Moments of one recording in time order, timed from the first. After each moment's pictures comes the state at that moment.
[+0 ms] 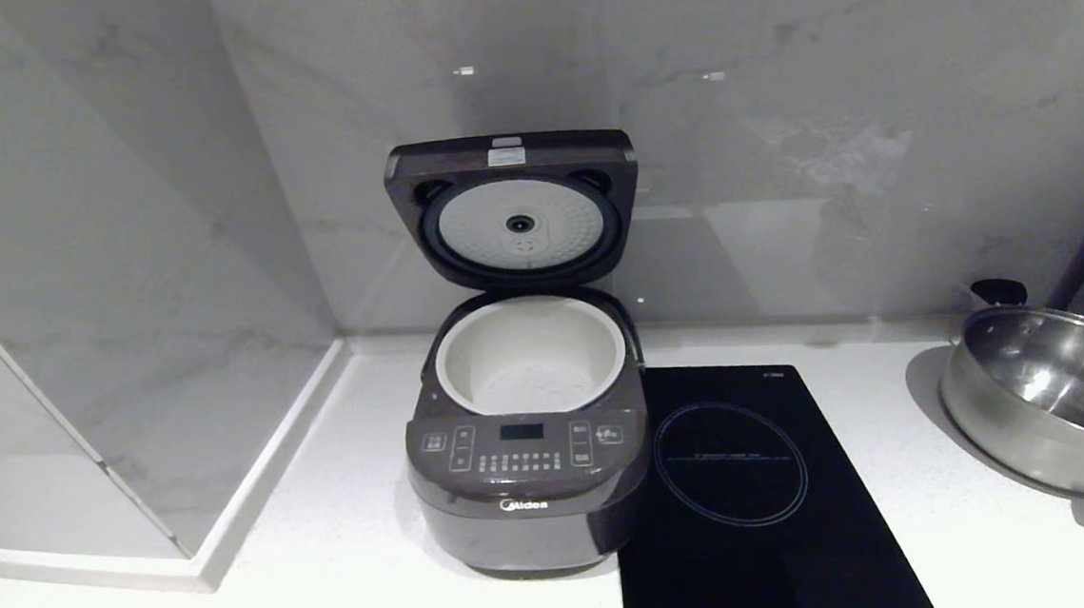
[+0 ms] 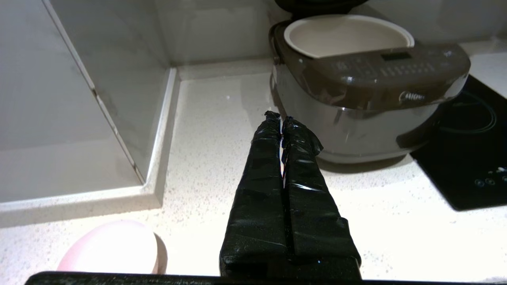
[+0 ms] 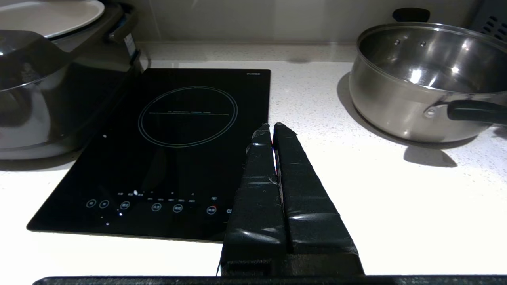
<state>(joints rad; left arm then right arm) -0.01 0.22 -0.07 -0.18 -0.24 0.05 0.00 0.00 0.00 0.00 0.00 0.01</state>
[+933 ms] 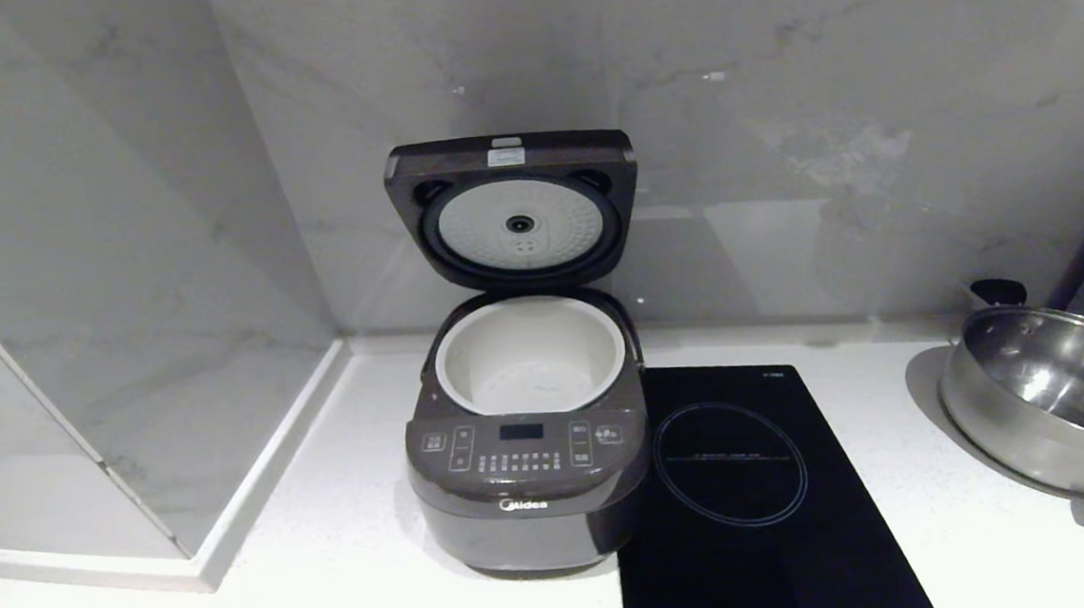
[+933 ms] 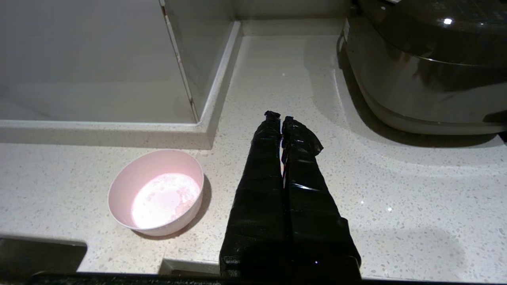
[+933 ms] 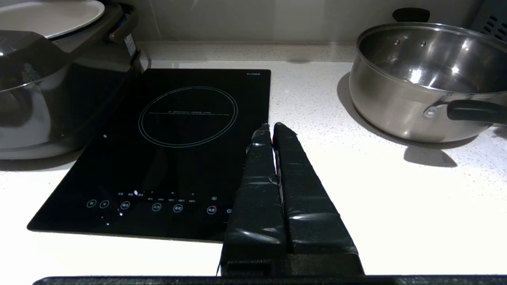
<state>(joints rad) 0.00 0.00 -0.02 0.06 -0.02 0.07 0.00 0.00 0.00 0.00 0.00 0.01</state>
